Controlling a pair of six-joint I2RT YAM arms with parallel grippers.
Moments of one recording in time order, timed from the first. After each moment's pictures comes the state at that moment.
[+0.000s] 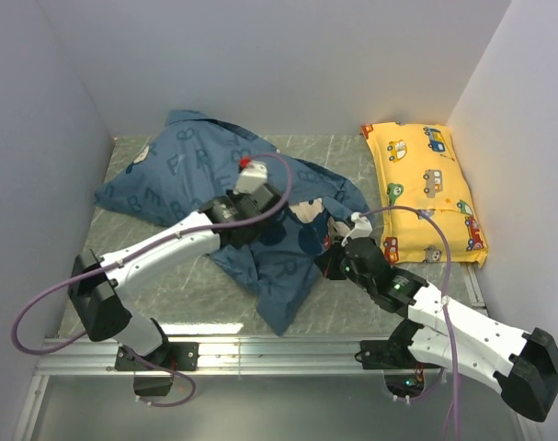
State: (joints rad) left arm -0.95 1.53 1.40 -0.87 -0.84 -0.61; right arm 0.80 0.85 0.51 -0.19 0.19 0.74
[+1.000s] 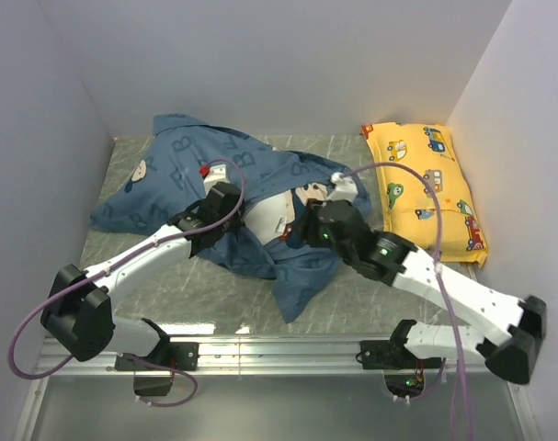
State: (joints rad) left arm -0.64 1.36 0.97 -0.32 -0.40 -0.68; right arm 0.90 1.06 0.99 -0.44 0.40 0.73
